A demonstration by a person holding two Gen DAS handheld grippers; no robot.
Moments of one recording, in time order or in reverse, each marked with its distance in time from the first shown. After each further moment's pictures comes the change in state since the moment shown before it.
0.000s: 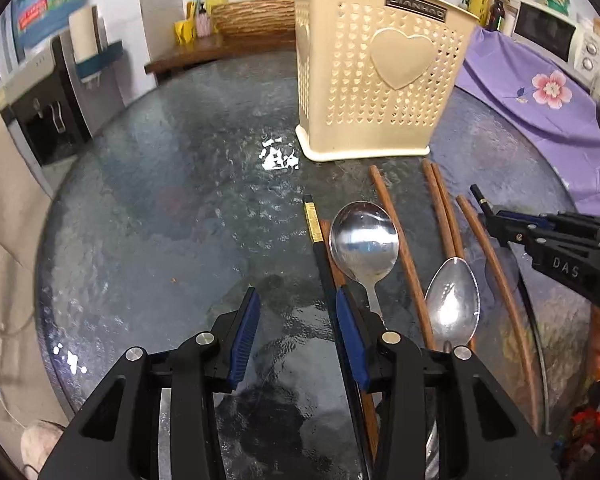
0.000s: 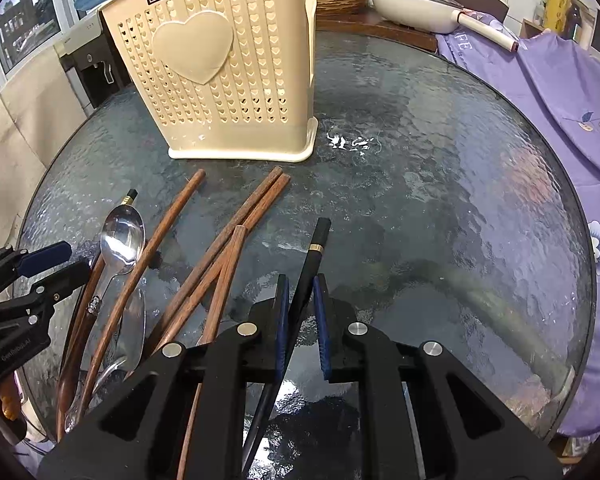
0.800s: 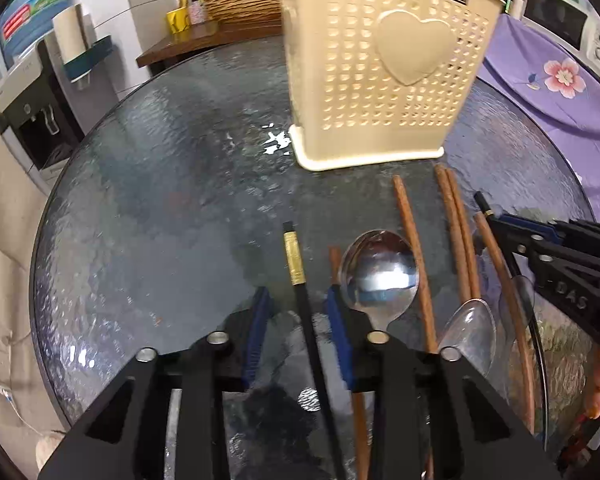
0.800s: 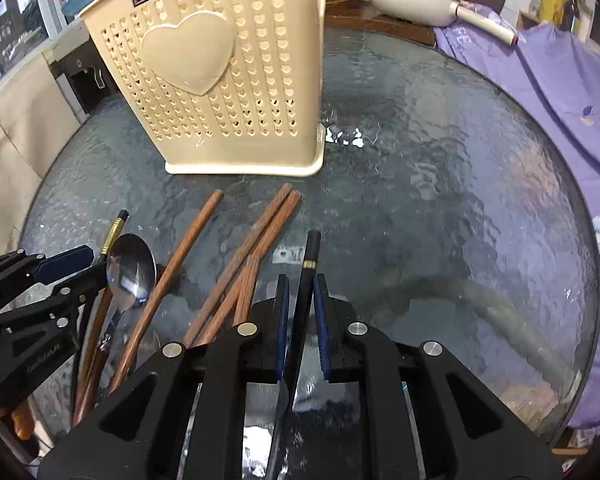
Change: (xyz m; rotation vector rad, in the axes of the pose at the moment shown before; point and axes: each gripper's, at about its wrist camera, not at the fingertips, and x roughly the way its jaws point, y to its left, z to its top) left arm 0.027 -0.007 0.030 0.021 0.081 0.013; right arm 0.010 0.009 0.013 0.026 0.015 -0.017
